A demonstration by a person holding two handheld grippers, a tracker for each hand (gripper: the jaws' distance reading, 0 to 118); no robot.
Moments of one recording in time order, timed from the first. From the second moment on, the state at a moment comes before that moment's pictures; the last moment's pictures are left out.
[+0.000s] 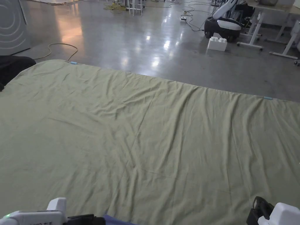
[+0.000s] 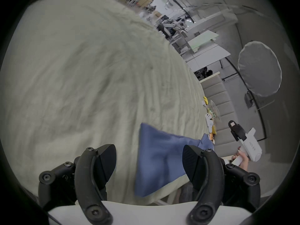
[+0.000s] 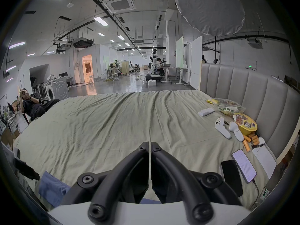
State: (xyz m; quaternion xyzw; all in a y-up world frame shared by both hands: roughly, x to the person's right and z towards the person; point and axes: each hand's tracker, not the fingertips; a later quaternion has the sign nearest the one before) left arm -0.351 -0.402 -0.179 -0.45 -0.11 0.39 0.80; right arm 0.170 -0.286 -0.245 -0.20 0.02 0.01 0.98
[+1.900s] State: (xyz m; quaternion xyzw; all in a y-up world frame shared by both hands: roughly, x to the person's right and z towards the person) left arm -0.229 -0.252 -0.189 -0.49 -0.06 0.15 0.86; right arm 0.168 -0.282 -0.254 -0.21 0.04 -0.01 0.98
